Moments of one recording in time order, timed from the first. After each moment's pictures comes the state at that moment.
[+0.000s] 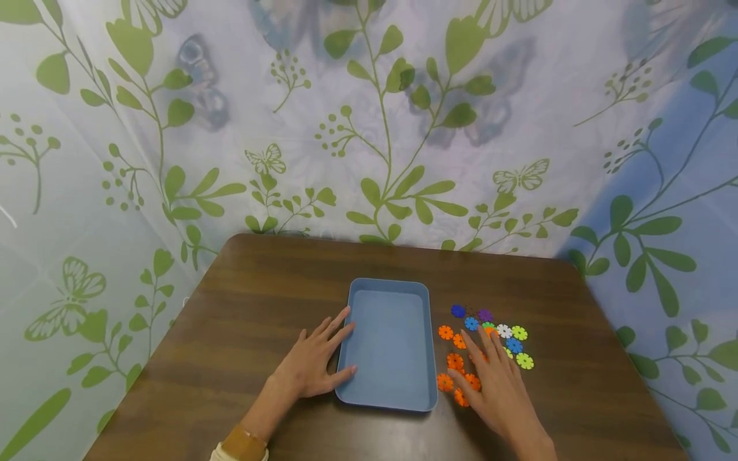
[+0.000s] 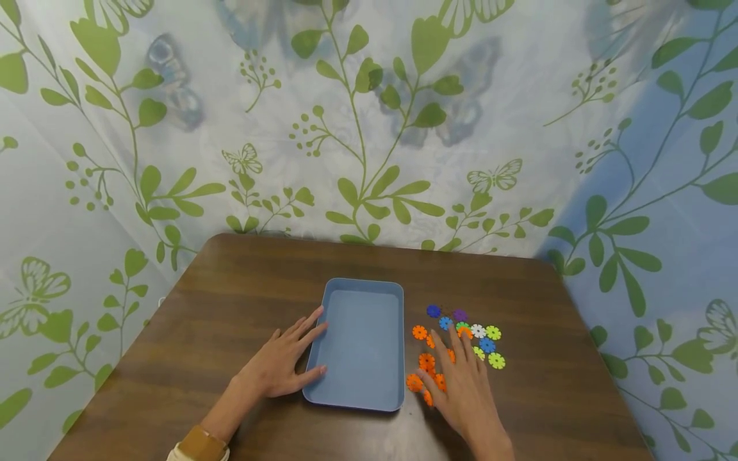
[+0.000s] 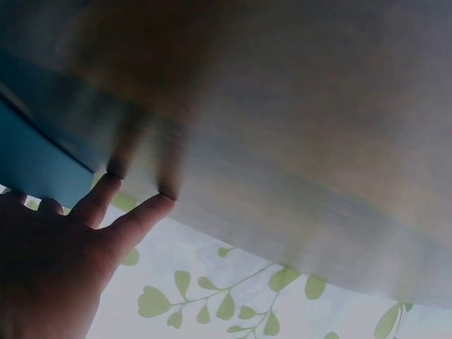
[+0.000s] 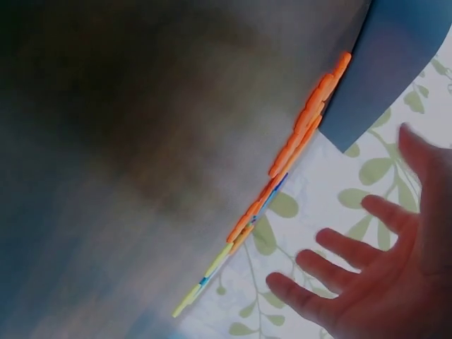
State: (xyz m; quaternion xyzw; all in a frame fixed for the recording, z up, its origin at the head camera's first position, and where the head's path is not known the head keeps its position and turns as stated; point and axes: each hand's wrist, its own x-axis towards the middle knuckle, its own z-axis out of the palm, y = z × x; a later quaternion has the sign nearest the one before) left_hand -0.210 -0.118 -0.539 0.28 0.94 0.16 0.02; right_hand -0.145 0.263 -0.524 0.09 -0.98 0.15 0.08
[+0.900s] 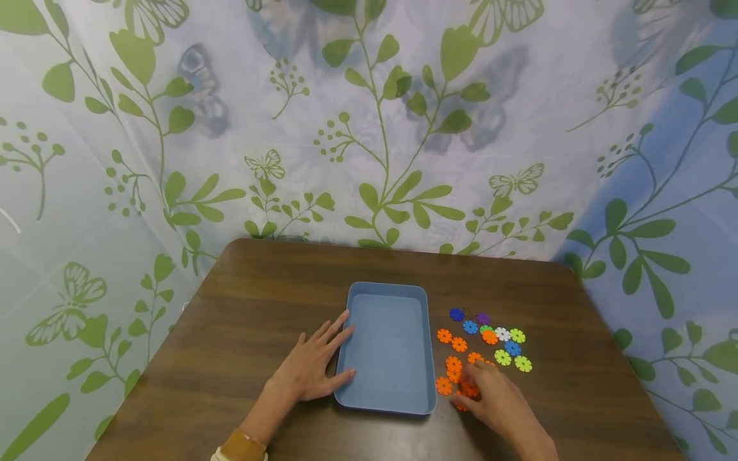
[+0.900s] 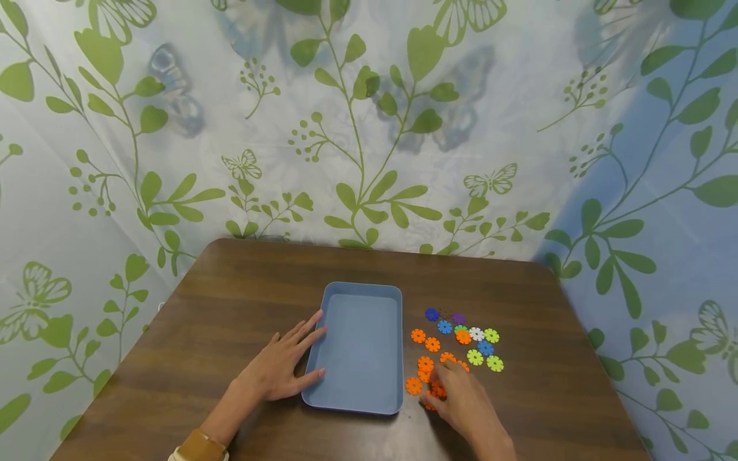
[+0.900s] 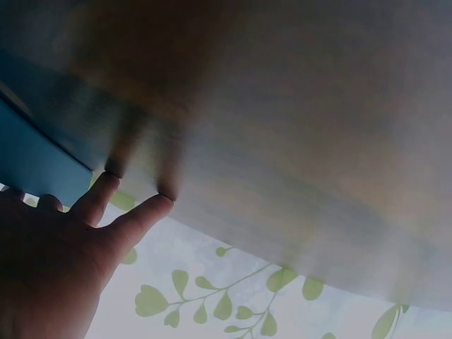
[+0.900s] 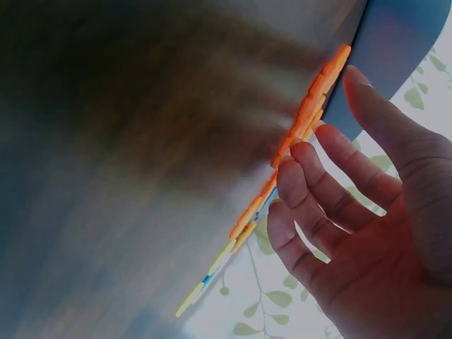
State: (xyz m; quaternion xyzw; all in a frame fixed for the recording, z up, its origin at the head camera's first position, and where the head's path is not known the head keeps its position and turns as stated) left_hand -0.210 -0.118 -0.540 0.28 0.94 0.17 0.02; right_hand -0.150 0.266 -0.520 0.07 -0.98 0.19 -0.06
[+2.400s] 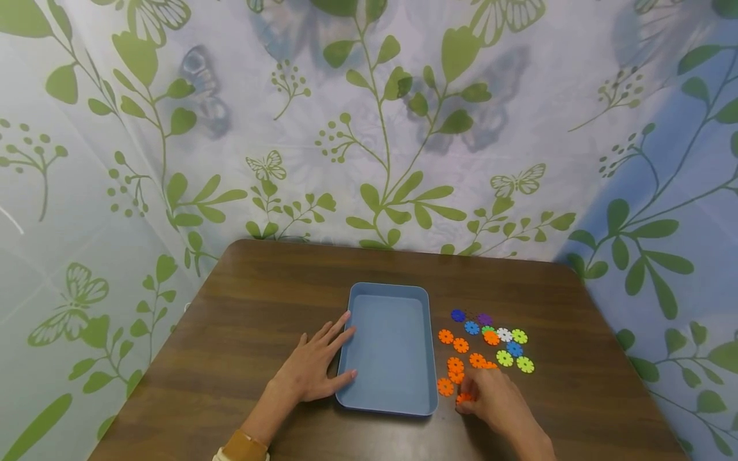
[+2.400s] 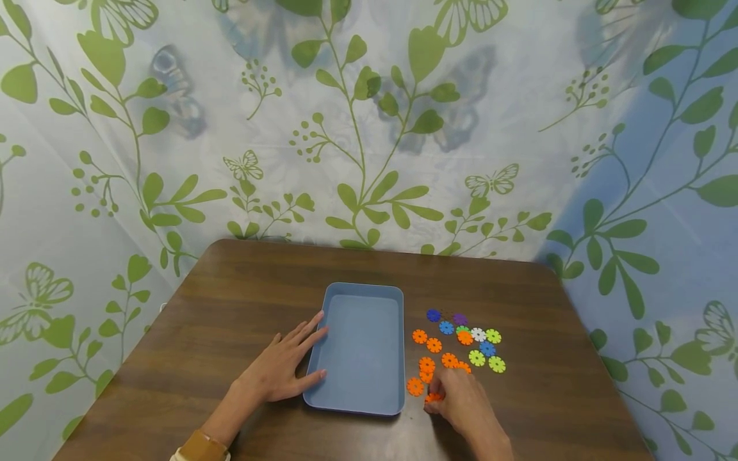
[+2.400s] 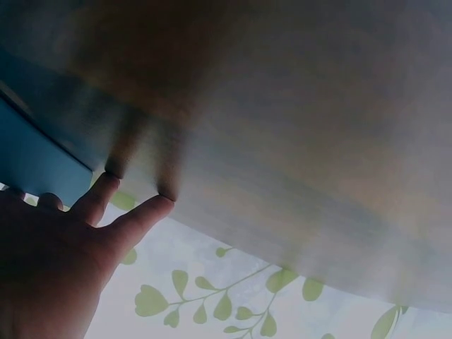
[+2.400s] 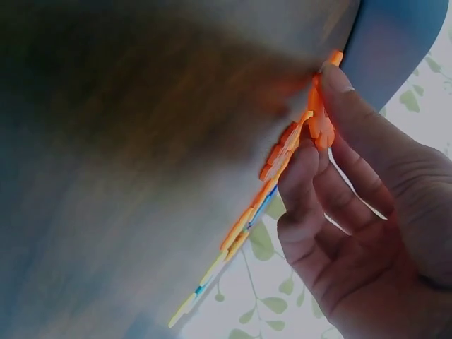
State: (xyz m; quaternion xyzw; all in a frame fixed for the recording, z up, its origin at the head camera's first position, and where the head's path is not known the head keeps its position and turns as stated) left_hand -0.209 -0.119 -0.540 0.28 0.94 0.18 0.03; right_hand -0.151 0.259 -0.517 0.05 -0.97 0.23 -0.09
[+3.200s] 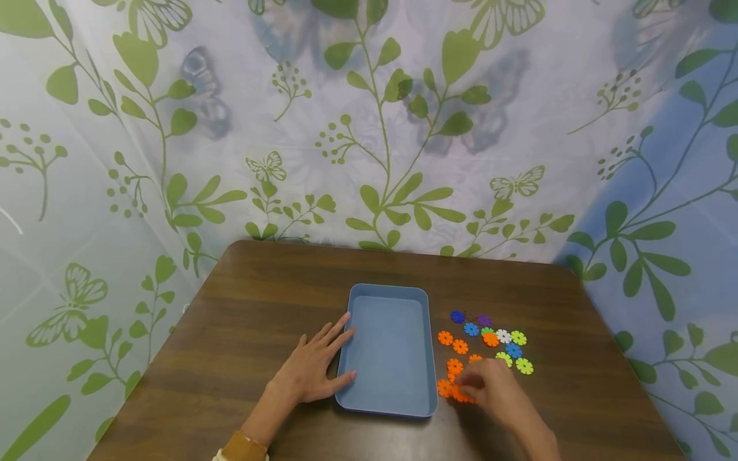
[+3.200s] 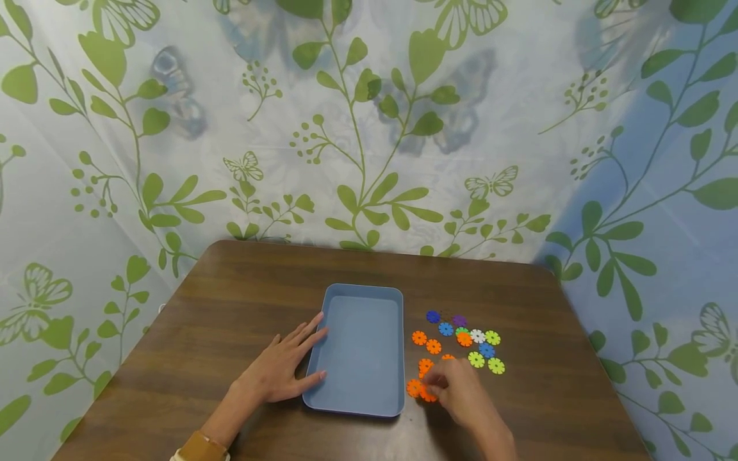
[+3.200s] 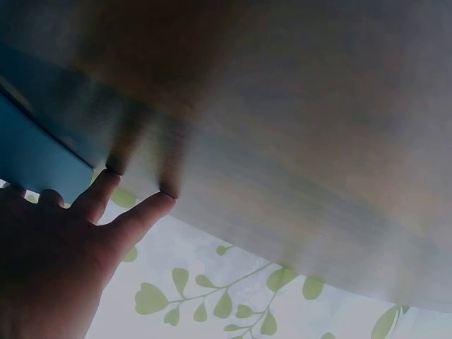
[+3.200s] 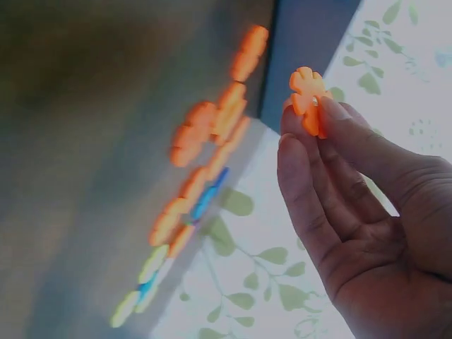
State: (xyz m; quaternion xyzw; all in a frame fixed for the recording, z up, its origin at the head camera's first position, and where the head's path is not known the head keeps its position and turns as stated) left_hand -0.211 -0.118 -0.538 0.28 0.94 0.18 0.04; right_hand -0.157 0.268 -0.494 0.18 -0.93 0.31 -0.04
